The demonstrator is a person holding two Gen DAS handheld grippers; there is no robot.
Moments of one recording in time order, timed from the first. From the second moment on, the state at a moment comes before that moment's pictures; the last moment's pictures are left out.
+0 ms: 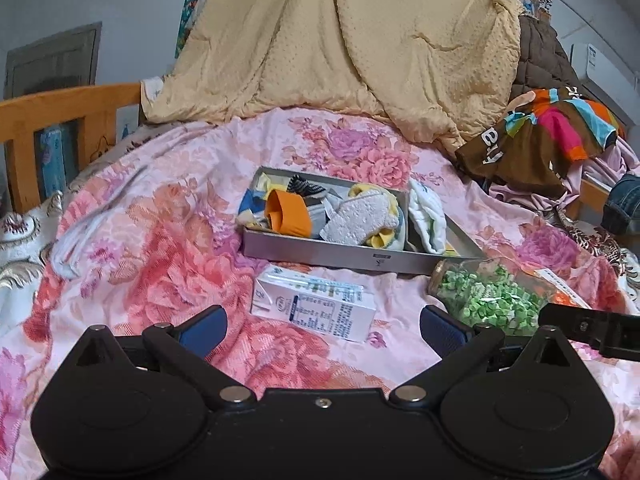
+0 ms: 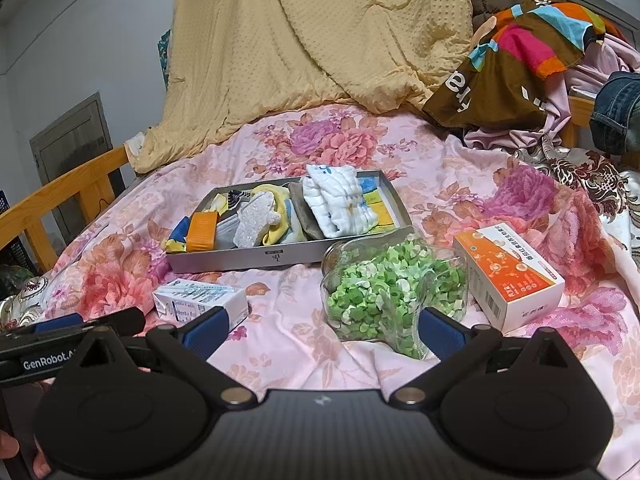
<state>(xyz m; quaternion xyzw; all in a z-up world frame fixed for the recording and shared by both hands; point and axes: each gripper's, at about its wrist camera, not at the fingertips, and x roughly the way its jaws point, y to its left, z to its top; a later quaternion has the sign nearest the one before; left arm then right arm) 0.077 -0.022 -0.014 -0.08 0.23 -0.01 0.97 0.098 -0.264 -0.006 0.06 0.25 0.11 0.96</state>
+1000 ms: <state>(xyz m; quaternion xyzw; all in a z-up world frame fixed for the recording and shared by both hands) 0.081 -0.024 -0.020 -0.06 0.26 -0.03 0.96 0.099 -0.263 -0.008 0.06 0.26 0.11 0.96</state>
